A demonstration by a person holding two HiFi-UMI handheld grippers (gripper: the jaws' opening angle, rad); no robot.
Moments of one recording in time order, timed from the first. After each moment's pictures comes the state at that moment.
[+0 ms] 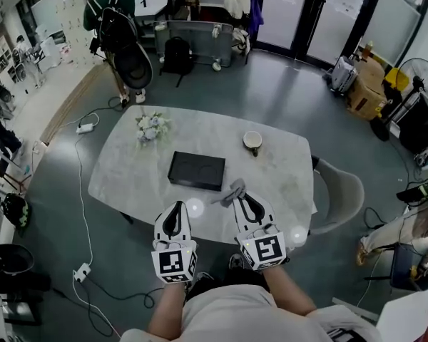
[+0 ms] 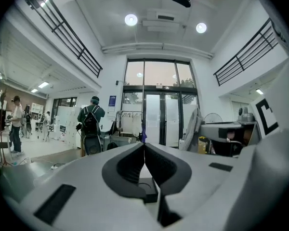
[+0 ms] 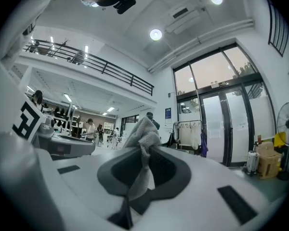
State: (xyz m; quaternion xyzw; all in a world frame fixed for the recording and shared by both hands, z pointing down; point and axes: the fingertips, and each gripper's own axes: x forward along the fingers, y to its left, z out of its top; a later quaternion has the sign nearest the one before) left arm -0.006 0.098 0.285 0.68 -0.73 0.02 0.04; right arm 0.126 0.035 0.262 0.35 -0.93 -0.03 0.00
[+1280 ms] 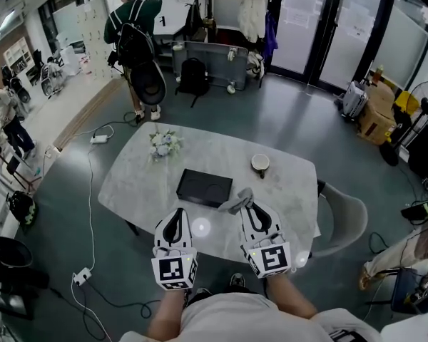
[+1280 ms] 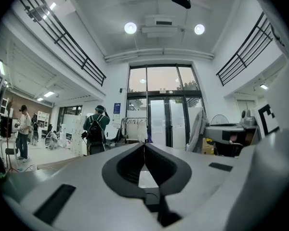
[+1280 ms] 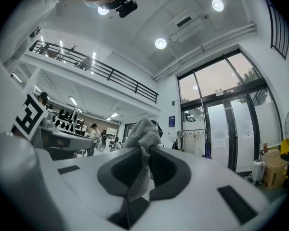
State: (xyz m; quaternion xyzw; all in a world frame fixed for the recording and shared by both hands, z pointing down) left arm -0.011 0.105 0.239 0.65 -0.76 0.01 -0.01; right arm 0.133 0.031 0.223 0.33 -0.94 -0.07 -0.04
